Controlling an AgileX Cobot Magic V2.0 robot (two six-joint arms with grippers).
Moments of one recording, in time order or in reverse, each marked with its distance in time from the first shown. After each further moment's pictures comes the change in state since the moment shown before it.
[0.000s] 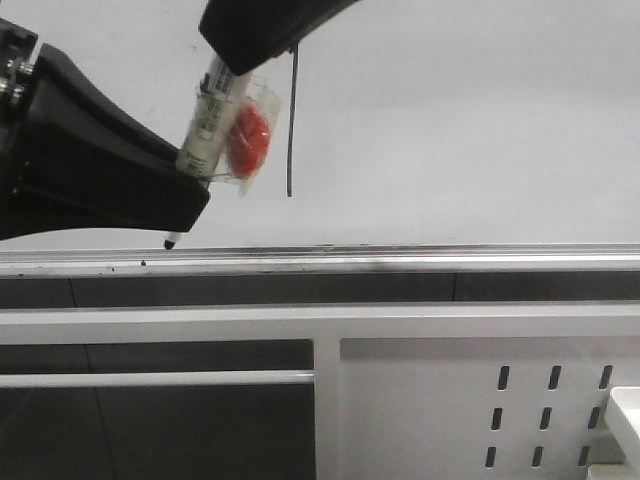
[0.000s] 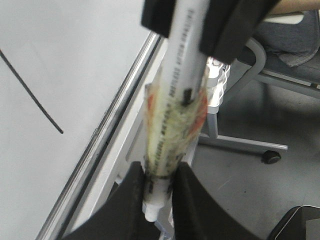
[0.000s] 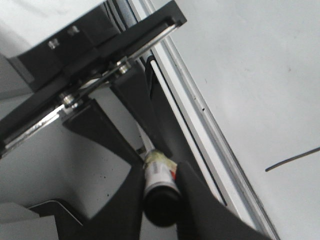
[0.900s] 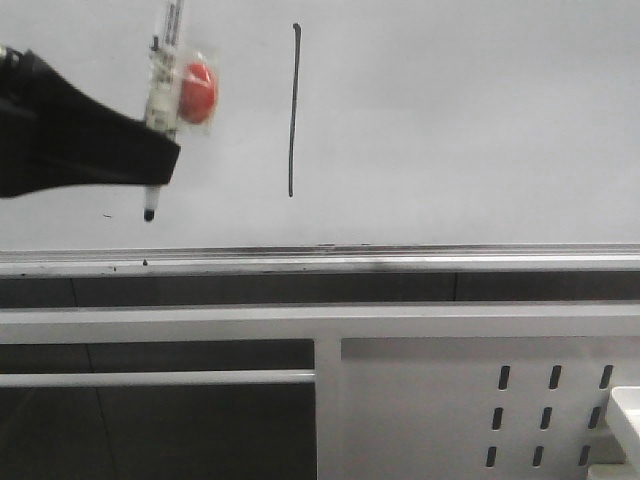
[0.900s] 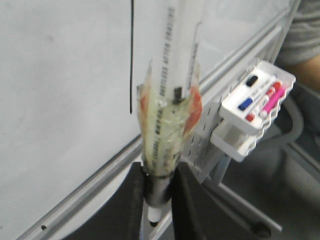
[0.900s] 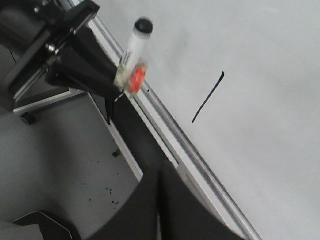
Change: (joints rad) left arm 0.000 -0.031 0.051 -0.454 0.137 0.001; right arm -0.201 -0.267 0.025 -0.005 0.200 0.025
